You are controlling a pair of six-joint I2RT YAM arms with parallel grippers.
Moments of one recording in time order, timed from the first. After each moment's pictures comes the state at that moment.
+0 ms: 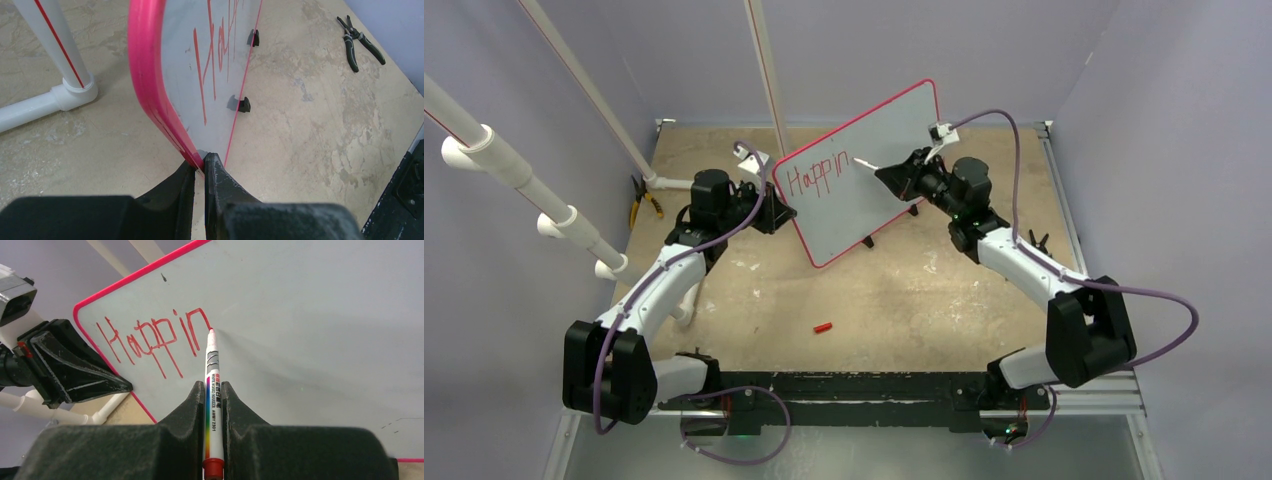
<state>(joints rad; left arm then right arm) -0.22 1.24 0.84 -0.02 0.54 -0.11 0.39 1.41 0.91 0.47 -0.35 0.47</state>
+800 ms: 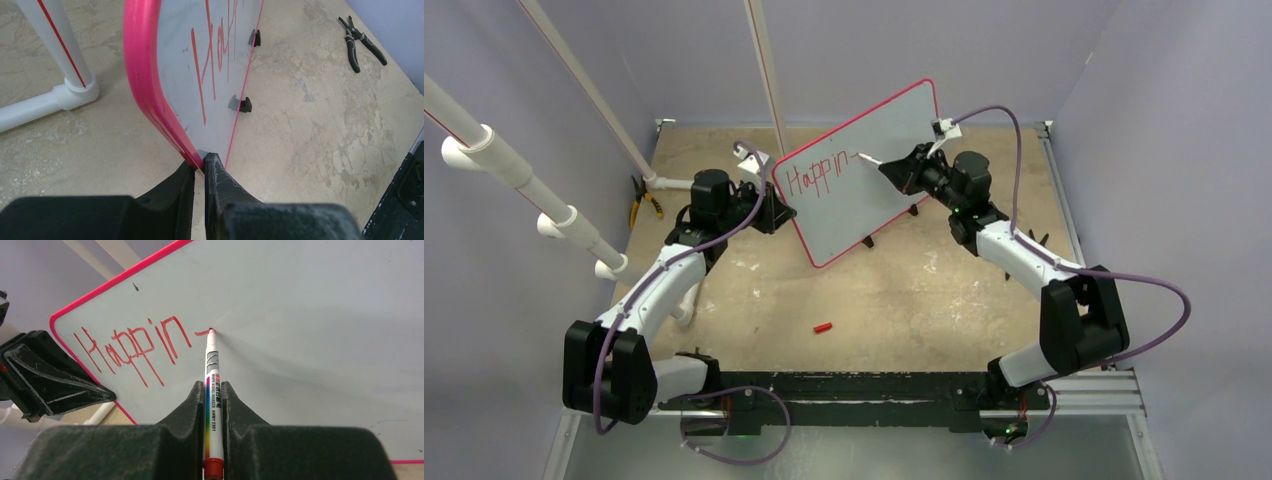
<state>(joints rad) -0.22 1.24 0.84 -0.02 0.54 -0.11 0.35 1.48 0.95 0.48 -0.36 0.47</state>
